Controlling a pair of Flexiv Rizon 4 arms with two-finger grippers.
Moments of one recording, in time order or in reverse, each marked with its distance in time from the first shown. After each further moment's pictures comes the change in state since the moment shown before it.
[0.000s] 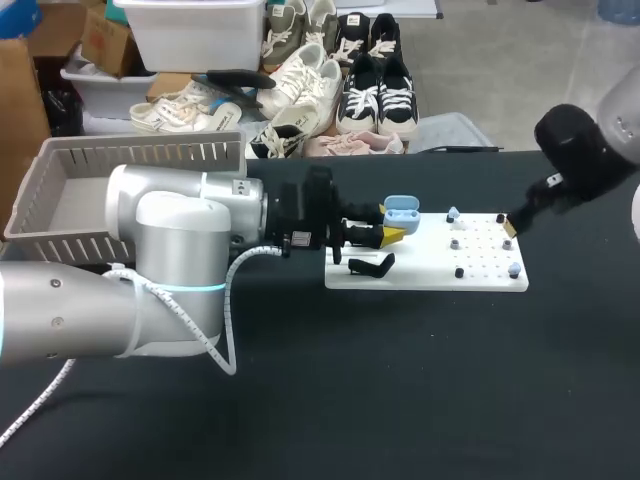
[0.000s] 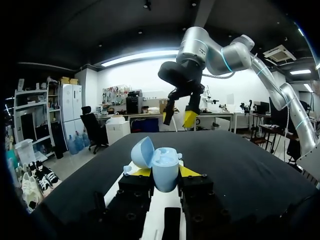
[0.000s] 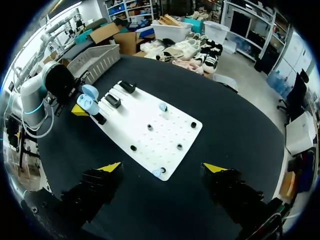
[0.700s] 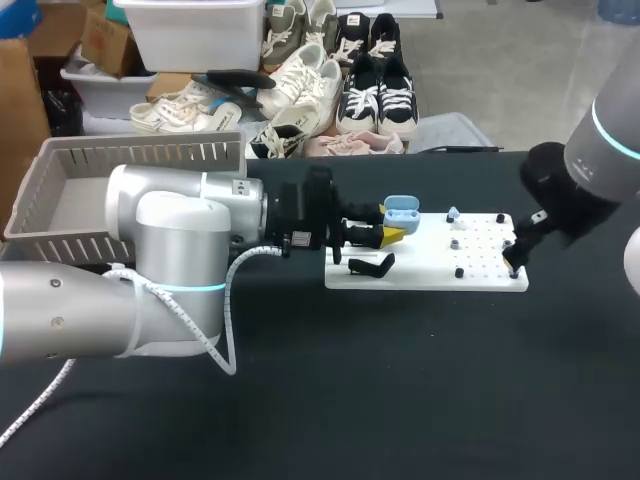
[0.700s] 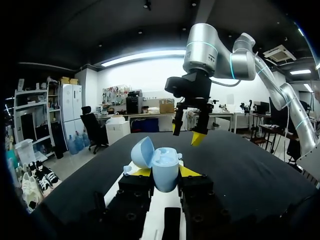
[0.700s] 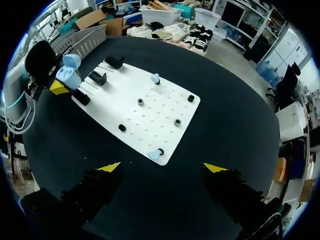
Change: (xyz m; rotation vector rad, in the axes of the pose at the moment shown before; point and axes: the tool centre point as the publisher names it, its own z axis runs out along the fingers) left arm 0.000 0.000 0.000 0.000 0.000 0.000; right arm 0.038 0.005 0.027 0.126 0.108 0.054
